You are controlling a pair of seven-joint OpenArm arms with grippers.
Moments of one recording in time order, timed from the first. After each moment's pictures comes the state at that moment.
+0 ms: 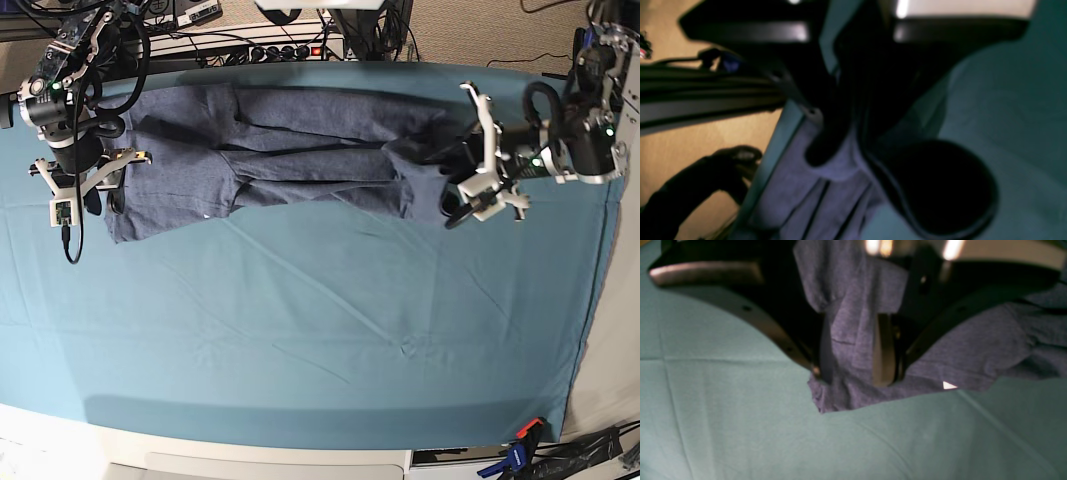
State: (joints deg) left arm 10.1 -36.3 4.4 119.1 -55.2 -37.7 56.4; right arm -13.7 12.1 35.6 119.3 20.5 28.2 -57.9
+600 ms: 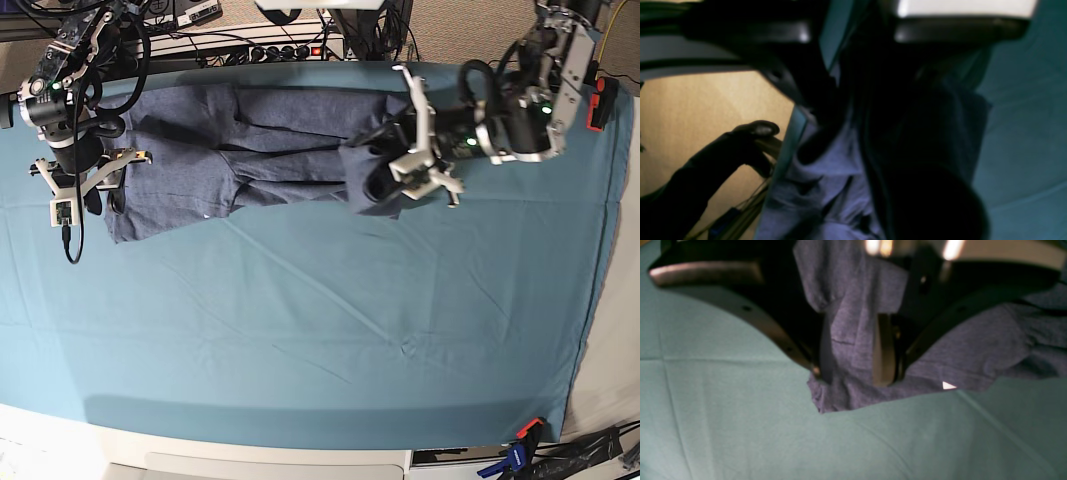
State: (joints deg) left arm 9.8 -24.8 14.8 119.1 -43.5 -37.5 51.1; right arm -13.7 12.1 35.6 119.3 20.6 28.2 -58.1
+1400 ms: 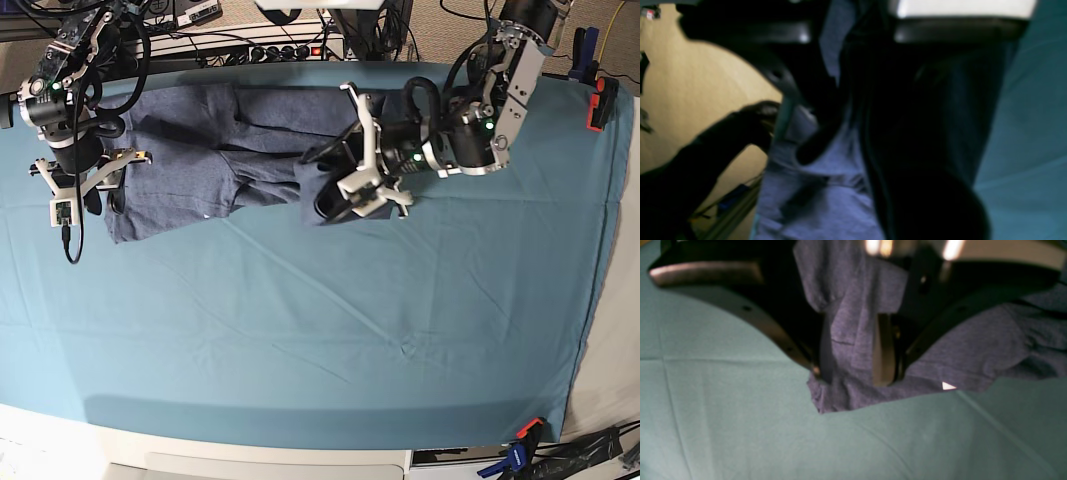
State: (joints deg) left arm 4.4 -14.9 22.1 110.4 -36.9 -36.4 47.9; right arm -13.7 12.1 35.6 119.3 20.6 28.2 -58.1
